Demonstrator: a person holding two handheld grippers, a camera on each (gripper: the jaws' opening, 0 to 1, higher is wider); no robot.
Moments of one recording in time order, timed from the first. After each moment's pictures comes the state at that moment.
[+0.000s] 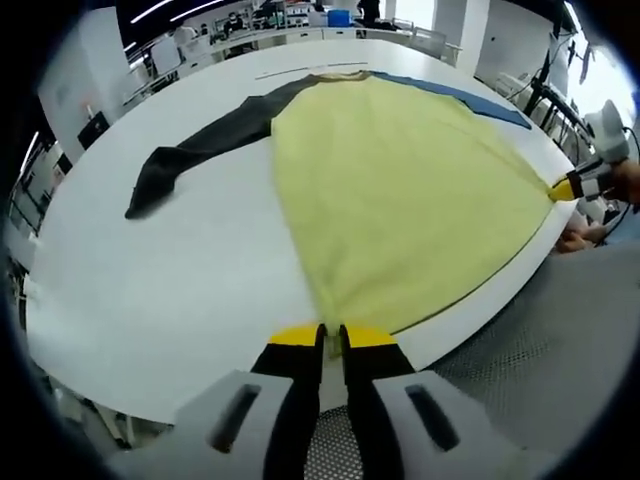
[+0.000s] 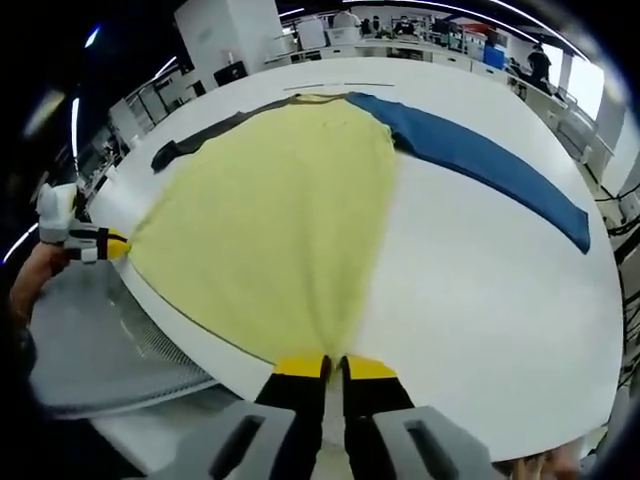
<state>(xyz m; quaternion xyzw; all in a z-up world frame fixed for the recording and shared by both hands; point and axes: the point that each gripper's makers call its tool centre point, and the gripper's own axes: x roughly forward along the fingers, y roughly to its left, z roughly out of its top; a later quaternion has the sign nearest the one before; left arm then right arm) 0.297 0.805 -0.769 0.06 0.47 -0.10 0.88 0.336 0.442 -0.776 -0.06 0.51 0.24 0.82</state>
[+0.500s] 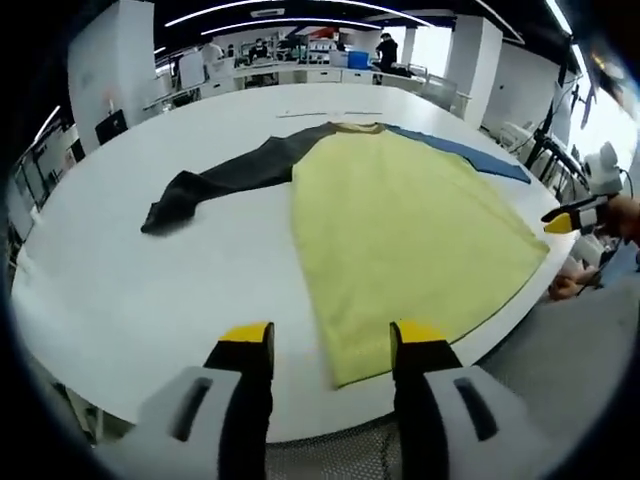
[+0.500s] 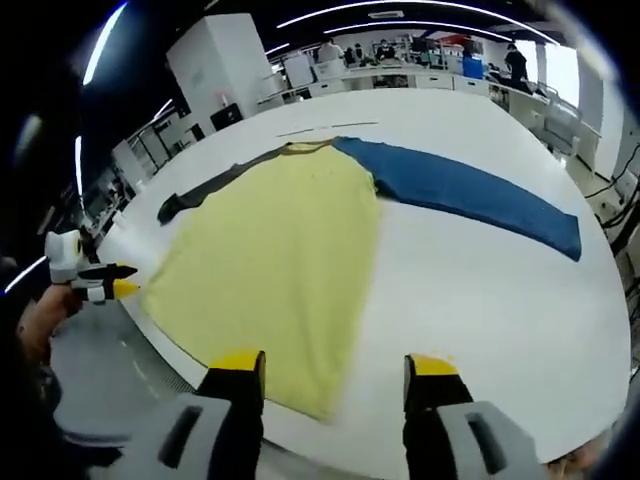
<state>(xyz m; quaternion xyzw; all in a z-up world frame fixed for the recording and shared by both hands) 0.320 0.805 -0.735 0.01 0.38 -0.09 0.92 0.372 0.439 -0.738 0.02 0.44 0.24 0.87</state>
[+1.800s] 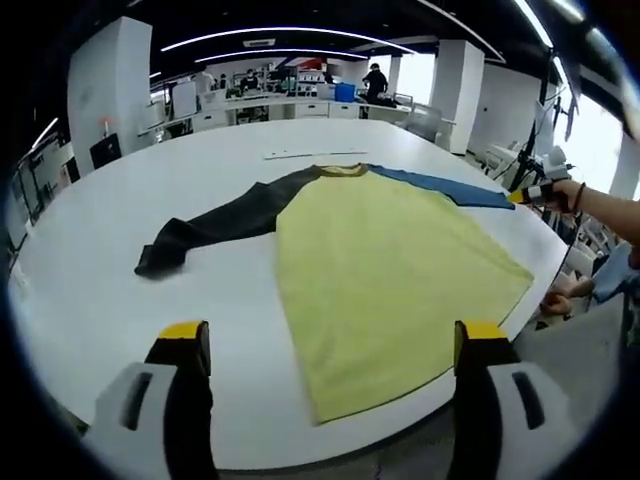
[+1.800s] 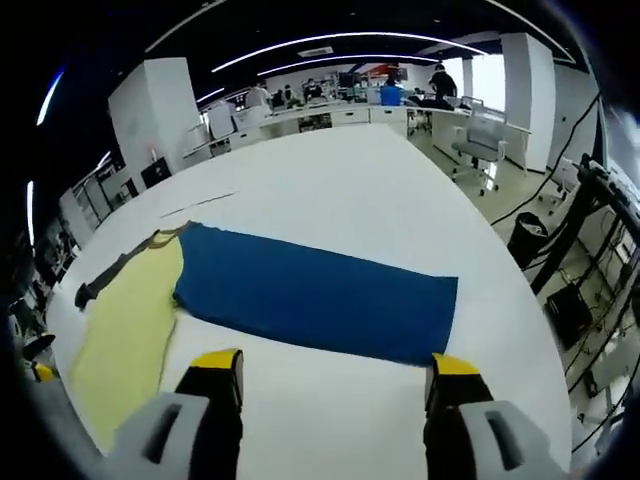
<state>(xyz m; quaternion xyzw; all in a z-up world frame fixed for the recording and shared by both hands) 0.338 0.789 -0.706 0.00 0.32 -0.11 0.94 0.509 0.280 -0.732 0.05 0.38 0.07 0.92</state>
